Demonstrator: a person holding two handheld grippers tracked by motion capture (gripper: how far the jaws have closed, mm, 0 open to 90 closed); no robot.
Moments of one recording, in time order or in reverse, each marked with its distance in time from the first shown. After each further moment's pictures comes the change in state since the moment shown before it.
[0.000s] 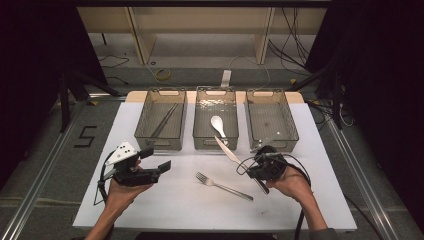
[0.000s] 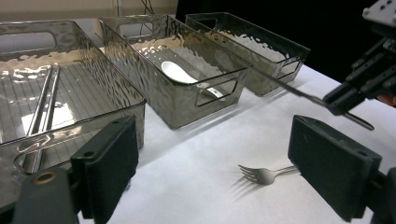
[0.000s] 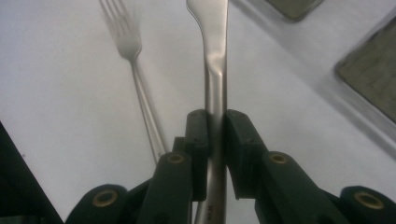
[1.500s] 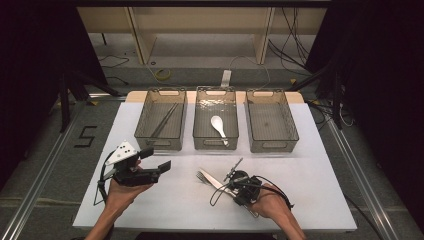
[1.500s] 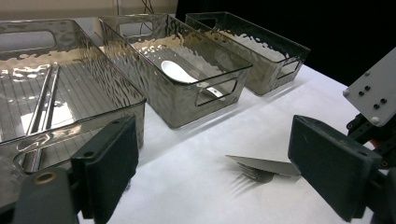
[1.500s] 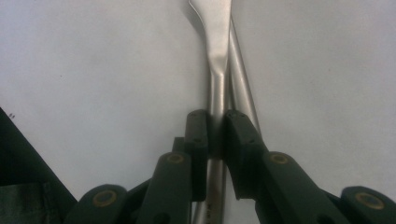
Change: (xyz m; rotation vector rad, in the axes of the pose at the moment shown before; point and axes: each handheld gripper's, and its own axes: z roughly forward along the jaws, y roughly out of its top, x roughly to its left) left arm 0.000 0.000 0.000 0.001 -0.002 -0.002; right arm 0.067 -0.007 0.061 0.281 -0.054 -0.143
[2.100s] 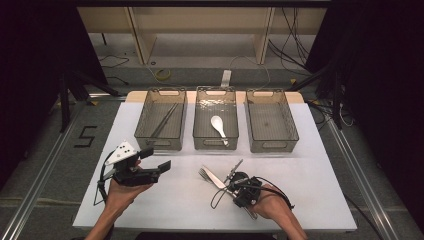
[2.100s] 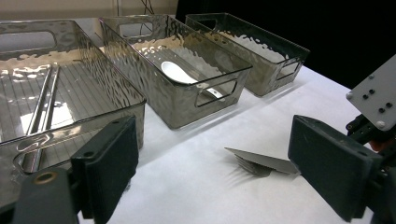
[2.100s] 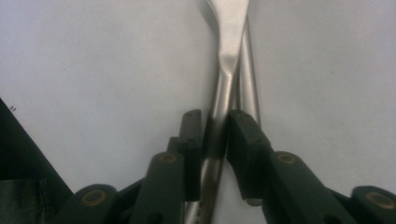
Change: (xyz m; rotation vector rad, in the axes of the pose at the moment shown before) left arm 0.000 0.000 0.000 -0.001 0.001 -0.002; right arm 0.001 -0.002 0.000 -0.002 0.004 -0.020
